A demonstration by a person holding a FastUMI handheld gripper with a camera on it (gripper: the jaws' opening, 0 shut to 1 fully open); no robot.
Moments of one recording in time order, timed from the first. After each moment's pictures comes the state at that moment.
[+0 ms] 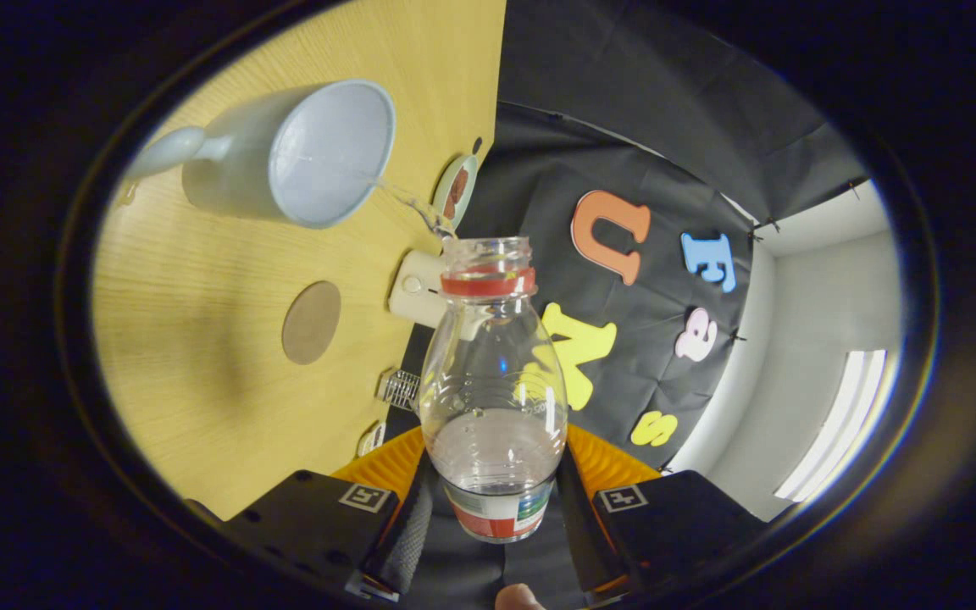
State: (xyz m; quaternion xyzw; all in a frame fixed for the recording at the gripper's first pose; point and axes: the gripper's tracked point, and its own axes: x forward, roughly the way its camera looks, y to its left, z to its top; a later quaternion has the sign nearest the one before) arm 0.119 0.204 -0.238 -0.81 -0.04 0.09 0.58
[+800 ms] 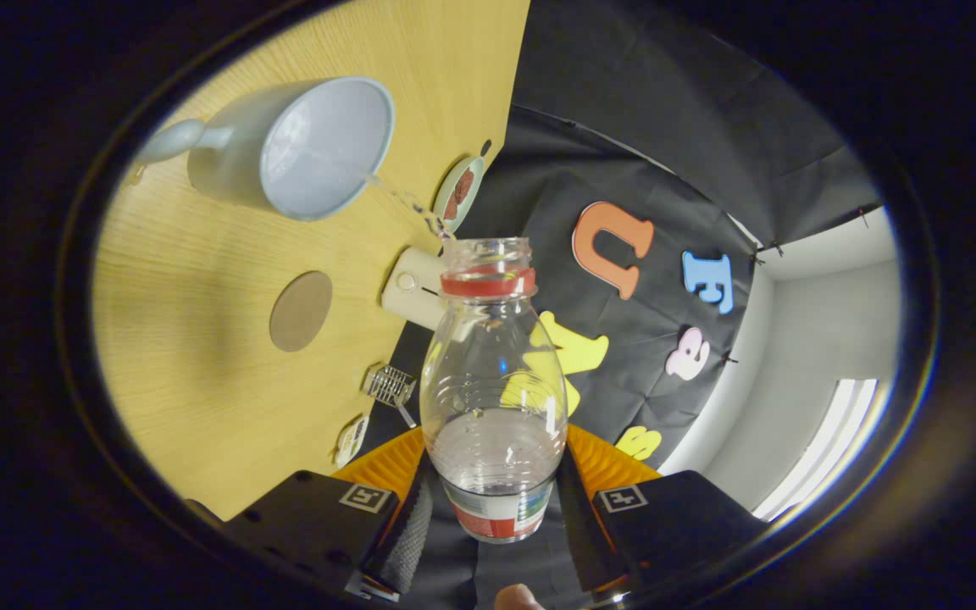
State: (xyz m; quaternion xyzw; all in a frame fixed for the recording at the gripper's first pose) arm 0.124 0.214 -0.220 -0.83 -0.06 0.09 0.55
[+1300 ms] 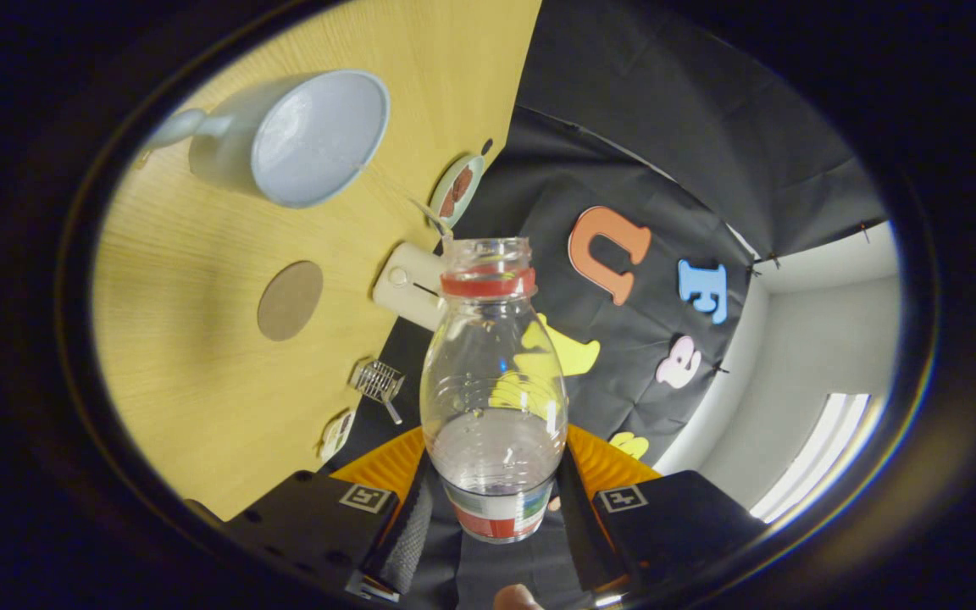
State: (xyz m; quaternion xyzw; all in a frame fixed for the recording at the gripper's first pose) arm 0.127 0.218 -0.208 -0.84 -0.07 0.08 0.53
